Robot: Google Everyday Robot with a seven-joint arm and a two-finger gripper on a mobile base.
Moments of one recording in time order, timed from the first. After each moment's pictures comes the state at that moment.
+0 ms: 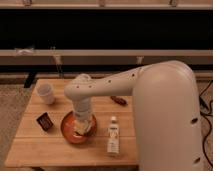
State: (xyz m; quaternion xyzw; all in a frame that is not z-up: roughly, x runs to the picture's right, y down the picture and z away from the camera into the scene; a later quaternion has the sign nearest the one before) arm -0.111 0.193 0.757 -0.42 0.08 0.19 0.88
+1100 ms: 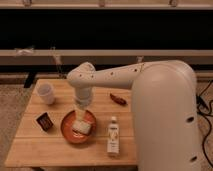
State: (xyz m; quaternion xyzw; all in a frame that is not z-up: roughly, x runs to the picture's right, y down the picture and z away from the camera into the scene) arm -0.110 0.123 0.782 -0.38 0.06 0.24 0.89
